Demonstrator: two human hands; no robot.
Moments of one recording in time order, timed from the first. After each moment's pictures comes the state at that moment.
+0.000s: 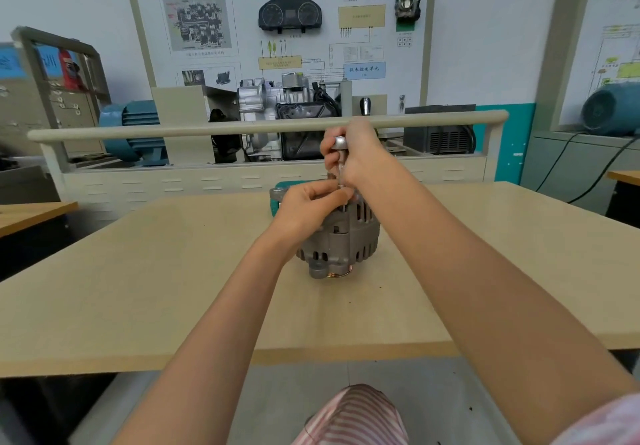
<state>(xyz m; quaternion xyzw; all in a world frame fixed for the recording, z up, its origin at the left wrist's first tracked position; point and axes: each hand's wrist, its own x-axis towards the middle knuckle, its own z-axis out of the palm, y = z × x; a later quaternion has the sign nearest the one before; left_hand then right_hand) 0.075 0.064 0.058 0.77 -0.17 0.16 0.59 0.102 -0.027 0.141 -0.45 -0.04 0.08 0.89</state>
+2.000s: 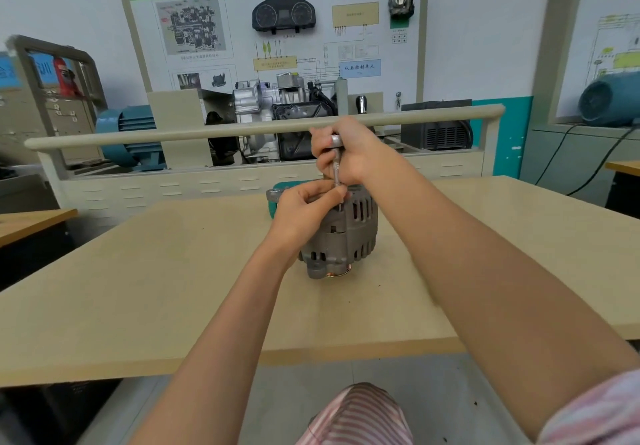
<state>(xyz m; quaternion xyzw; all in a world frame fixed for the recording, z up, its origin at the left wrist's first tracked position) 0.076 0.058 0.052 0.75 -0.15 0.19 0.62 0.107 -0.033 0.142 -0.47 -0.10 0.16 0.86</state>
